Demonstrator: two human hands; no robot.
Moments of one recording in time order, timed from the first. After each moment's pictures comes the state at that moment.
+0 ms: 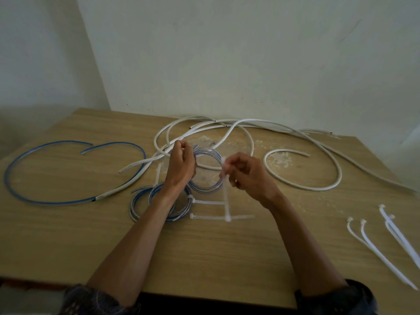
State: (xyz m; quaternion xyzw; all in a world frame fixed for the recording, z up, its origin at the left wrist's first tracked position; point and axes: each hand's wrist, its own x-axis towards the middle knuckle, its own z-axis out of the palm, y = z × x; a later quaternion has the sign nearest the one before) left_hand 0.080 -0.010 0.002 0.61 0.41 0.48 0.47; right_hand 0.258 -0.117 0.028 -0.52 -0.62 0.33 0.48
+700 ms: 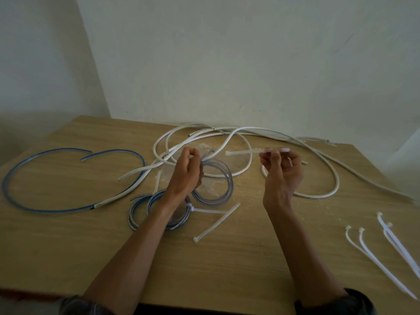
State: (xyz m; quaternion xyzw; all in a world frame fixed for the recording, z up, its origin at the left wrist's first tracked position) left_hand 0.084 -0.028 0.019 0.64 0.33 0.45 0.52; right_hand 0.270 -0.111 0.035 -0.44 -0.27 0.16 0.84
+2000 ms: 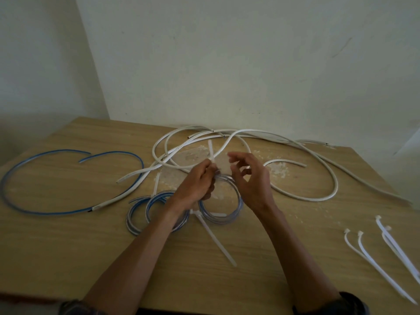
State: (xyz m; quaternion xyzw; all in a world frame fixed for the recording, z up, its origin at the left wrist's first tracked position) left_hand 0.099 -0.044 0.022 0.67 0.33 0.33 0.58; right_hand 0.255 -0.108 0.031 -0.57 -0.62 0.06 0.54
